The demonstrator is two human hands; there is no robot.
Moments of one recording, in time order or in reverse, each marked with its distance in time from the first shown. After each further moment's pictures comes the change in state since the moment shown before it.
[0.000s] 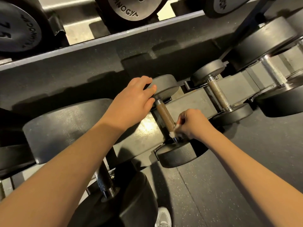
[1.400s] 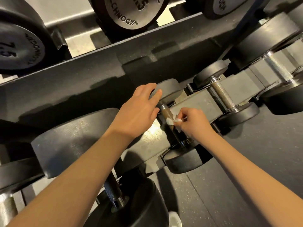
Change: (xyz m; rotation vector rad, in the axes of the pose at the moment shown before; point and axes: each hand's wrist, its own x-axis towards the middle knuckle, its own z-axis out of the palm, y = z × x) left_hand 0.000 0.000 -0.002 0.068 -0.103 0.021; right_hand 0.019 -0.005 0.013 0.188 0.189 -0.069
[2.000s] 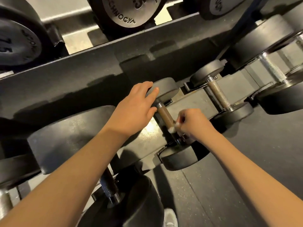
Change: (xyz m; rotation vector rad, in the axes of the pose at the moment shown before) left_hand 0.000 0.000 0.000 -0.006 -0.014 -0.015; right_hand -0.017 -0.008 -0.019 -0.180 -0.138 0.002
